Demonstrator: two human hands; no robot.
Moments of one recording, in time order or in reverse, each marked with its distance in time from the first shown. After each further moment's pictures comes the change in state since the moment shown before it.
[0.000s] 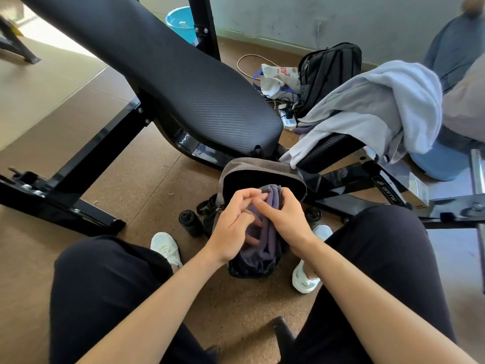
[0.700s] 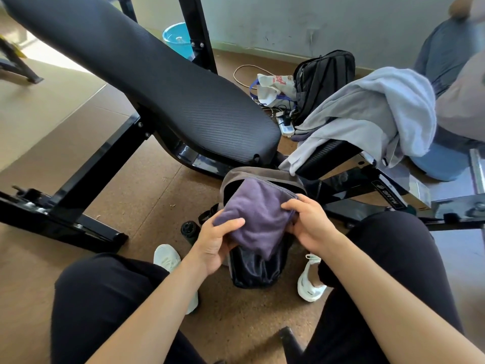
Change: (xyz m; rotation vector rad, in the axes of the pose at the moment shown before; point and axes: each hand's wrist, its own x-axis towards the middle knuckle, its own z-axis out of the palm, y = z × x) left_hand 0.014 -0.023 -0.029 -0.517 0.092 -0.329; right_hand 0.026 0.002 -0.032 0.587 -0.009 0.301
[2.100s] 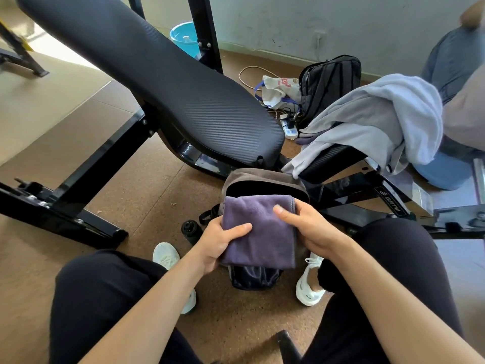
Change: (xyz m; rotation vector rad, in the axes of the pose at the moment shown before) left_hand -0.003 0.007 0.002 0.301 0.034 0.008; right_hand -0.004 -0.001 -0.007 -0.318 -0.341 -0.127
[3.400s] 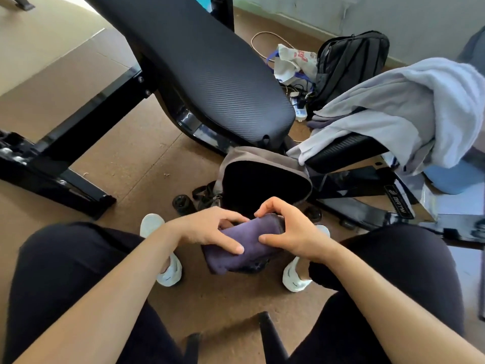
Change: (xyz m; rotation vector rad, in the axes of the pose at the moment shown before) left_hand 0.030 0.001 -0.040 0.751 -0.551 -0.045; right_hand 0.008 0.018 0.003 -0.751 -0.205 -0.132
